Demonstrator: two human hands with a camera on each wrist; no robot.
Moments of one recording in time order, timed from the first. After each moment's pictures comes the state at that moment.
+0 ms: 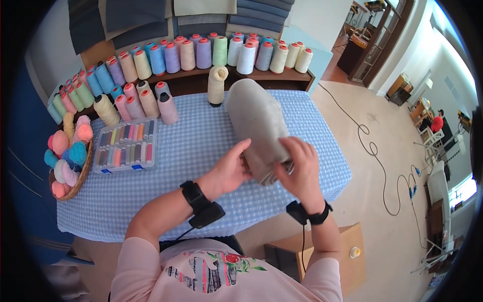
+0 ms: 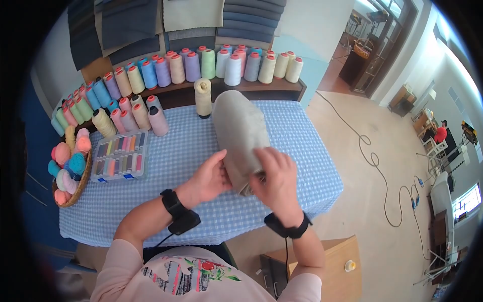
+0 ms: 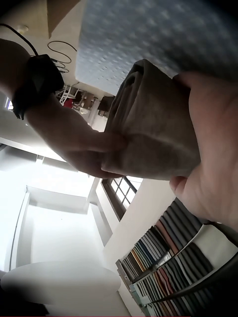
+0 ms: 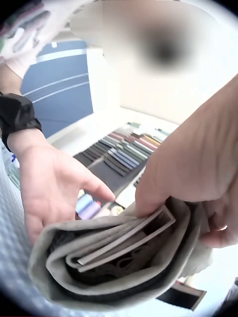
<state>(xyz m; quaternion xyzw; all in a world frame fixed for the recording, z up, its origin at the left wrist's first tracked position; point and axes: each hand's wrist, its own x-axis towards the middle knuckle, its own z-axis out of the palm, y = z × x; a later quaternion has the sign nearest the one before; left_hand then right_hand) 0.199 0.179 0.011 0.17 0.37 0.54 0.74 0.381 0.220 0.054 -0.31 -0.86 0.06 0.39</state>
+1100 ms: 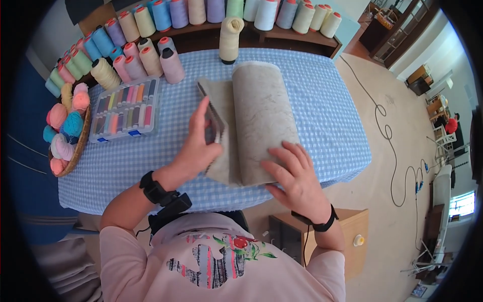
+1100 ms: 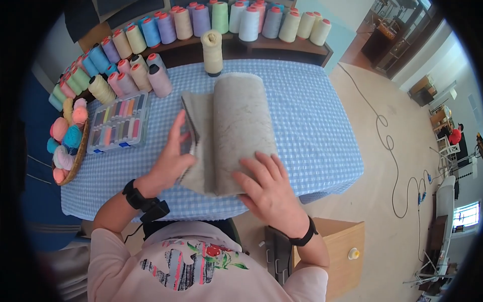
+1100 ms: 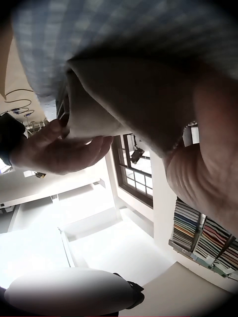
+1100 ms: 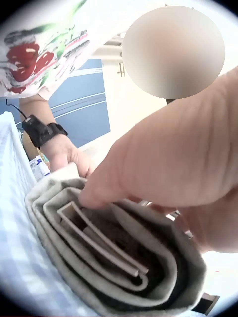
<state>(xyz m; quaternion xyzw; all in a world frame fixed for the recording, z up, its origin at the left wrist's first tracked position) 0.145 0.111 -0.016 0.48 0.57 0.56 0.38 0.392 0.174 0.024 -0.18 -0.96 0.12 0.19</state>
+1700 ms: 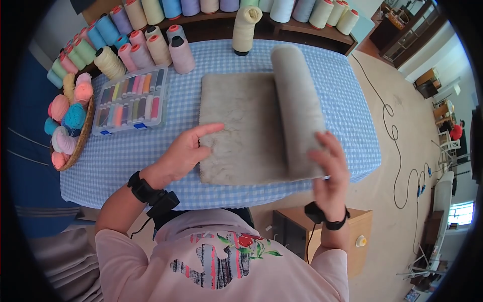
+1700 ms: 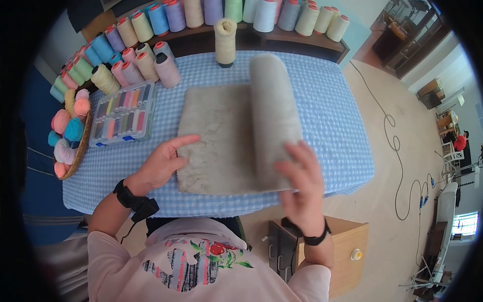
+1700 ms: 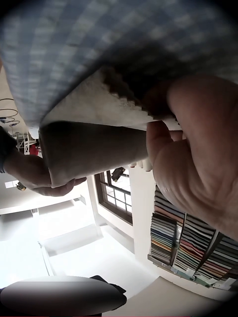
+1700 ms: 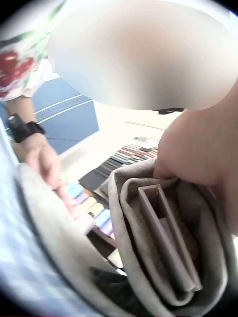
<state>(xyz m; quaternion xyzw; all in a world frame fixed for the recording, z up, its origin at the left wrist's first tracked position) 0.111 0.080 -0.007 0.40 0.55 0.47 0.57 0.404 0.190 0.015 -0.25 -0.86 0.21 0.38</state>
